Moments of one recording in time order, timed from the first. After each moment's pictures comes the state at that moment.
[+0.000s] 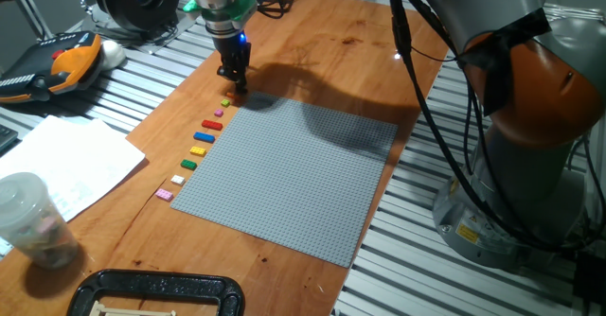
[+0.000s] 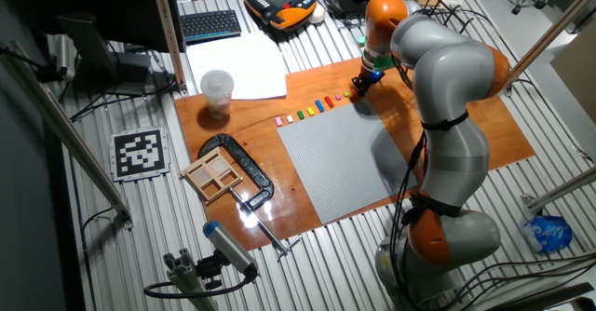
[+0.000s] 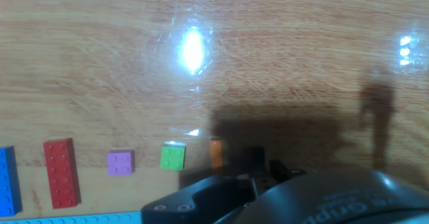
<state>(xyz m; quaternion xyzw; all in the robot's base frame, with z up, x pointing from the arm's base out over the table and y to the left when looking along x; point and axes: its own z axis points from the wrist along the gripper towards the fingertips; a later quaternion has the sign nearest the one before) 0.636 -0.124 0.038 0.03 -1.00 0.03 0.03</state>
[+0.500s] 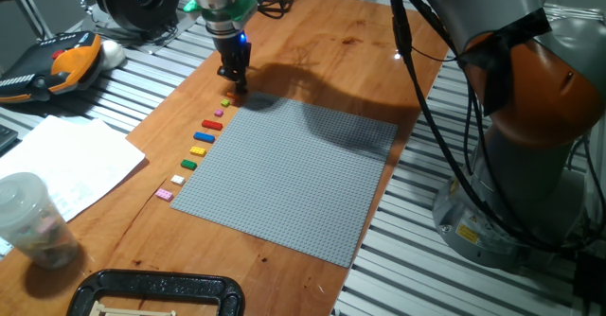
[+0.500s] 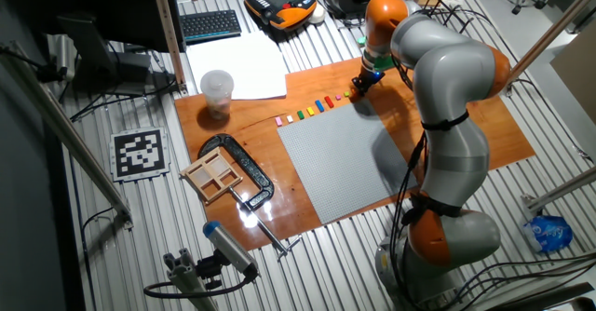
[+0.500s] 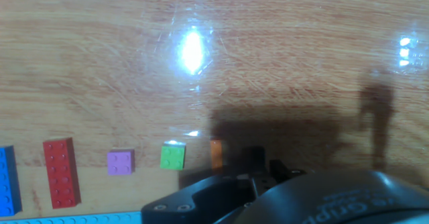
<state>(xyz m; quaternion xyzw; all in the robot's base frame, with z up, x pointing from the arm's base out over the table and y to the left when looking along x) 0.636 -0.123 0.038 0.03 -1.00 0.03 0.03</state>
